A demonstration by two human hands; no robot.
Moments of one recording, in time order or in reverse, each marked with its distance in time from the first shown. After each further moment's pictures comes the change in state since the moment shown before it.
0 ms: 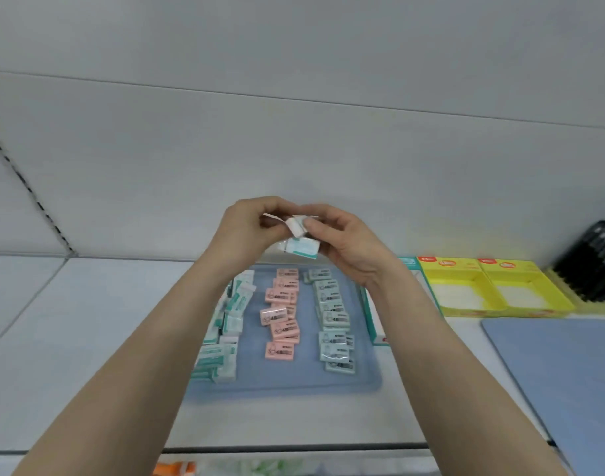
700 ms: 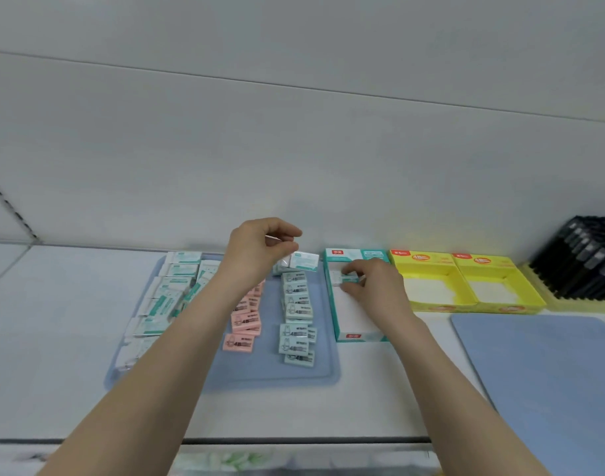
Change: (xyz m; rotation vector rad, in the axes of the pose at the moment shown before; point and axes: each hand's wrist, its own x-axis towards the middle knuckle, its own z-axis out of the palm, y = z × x) left_hand -0.008 -0.007 0.073 0.041 0.071 -0.159; right_hand -0.059 0.050 -0.106 -1.376 0.384 0.064
